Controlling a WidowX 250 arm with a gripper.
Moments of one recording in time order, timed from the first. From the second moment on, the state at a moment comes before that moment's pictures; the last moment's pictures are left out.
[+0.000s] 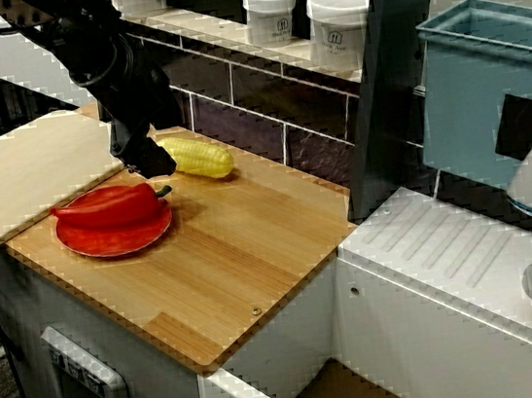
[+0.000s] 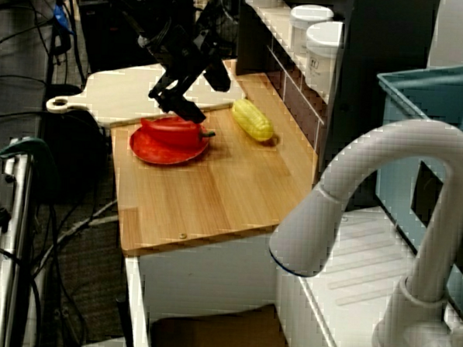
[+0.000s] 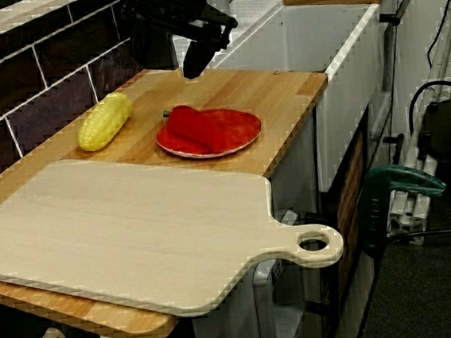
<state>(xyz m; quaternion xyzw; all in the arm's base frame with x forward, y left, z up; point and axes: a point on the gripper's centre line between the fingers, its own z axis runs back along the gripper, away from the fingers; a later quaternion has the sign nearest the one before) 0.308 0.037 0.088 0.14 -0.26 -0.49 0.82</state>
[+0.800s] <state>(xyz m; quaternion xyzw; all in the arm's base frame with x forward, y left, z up) 0.358 0.062 0.070 0.13 -0.24 -0.47 0.84</state>
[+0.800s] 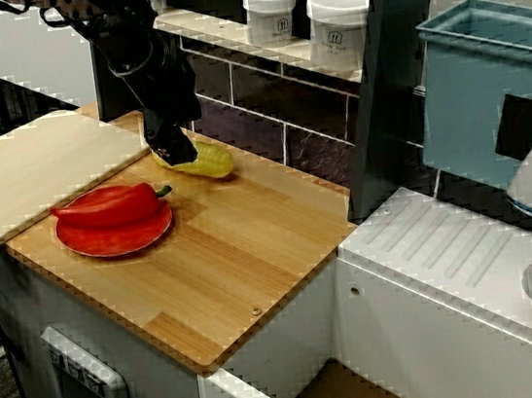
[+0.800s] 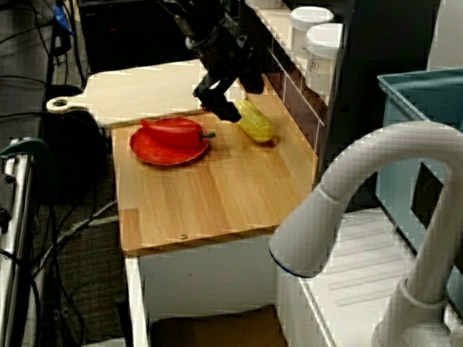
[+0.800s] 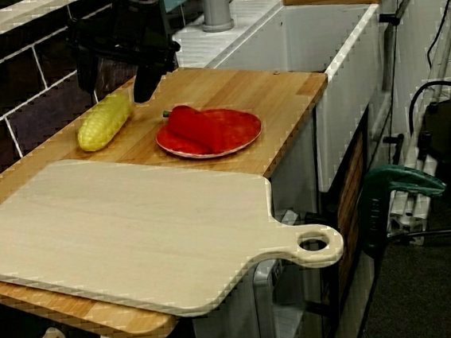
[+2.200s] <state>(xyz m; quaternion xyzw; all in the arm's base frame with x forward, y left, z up) 0.372 0.071 0.068 0.12 -0.22 -0.46 0.85</state>
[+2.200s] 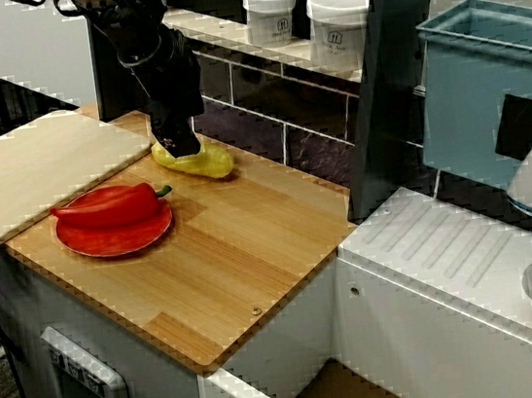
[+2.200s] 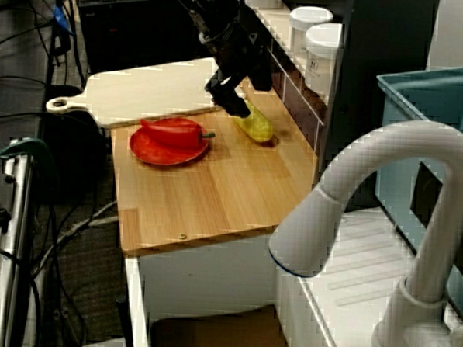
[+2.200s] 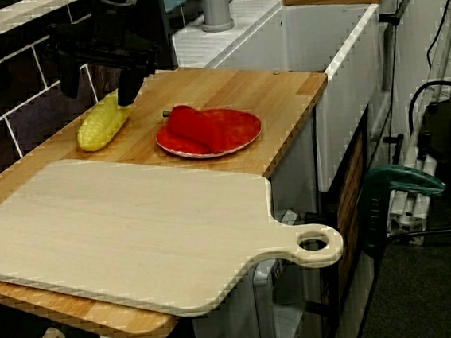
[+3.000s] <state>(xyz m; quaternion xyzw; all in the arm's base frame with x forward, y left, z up) 0.373 0.070 0.066 0.09 -0.20 -0.48 0.85</state>
